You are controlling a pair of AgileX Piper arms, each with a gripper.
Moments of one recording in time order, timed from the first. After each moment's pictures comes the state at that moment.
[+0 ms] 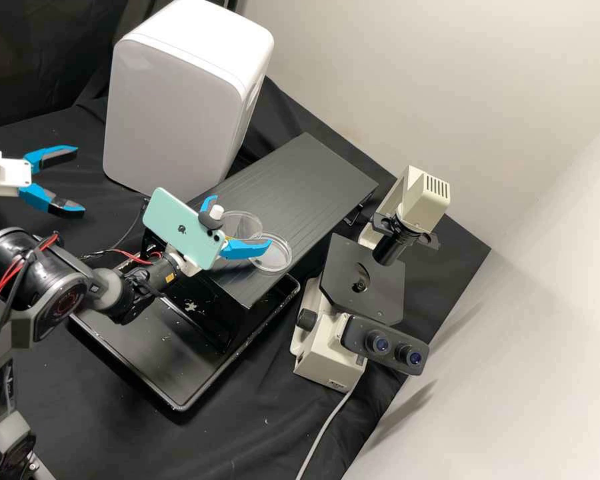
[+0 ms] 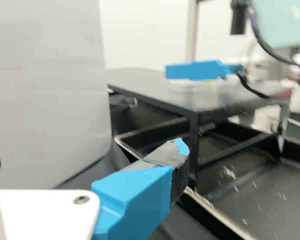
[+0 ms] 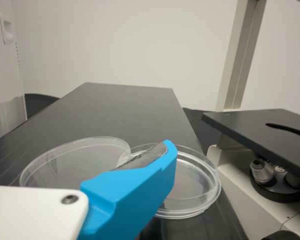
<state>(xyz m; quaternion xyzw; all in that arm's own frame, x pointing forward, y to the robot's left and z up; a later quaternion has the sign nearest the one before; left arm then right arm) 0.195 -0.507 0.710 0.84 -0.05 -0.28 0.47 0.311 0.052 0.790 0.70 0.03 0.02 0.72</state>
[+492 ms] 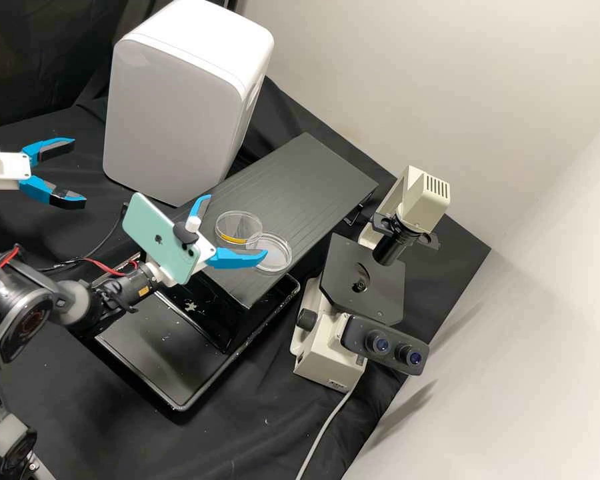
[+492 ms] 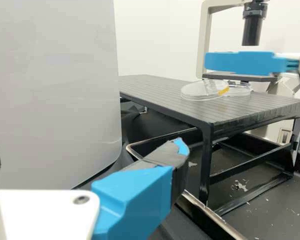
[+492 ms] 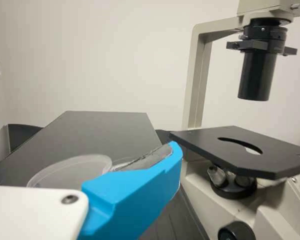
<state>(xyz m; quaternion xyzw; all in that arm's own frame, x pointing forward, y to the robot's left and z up) 0.196 -0.508 0.713 0.84 -0.05 -0.26 0.48 0.253 0.061 0.799 0.70 -0.02 0.07 0.71</state>
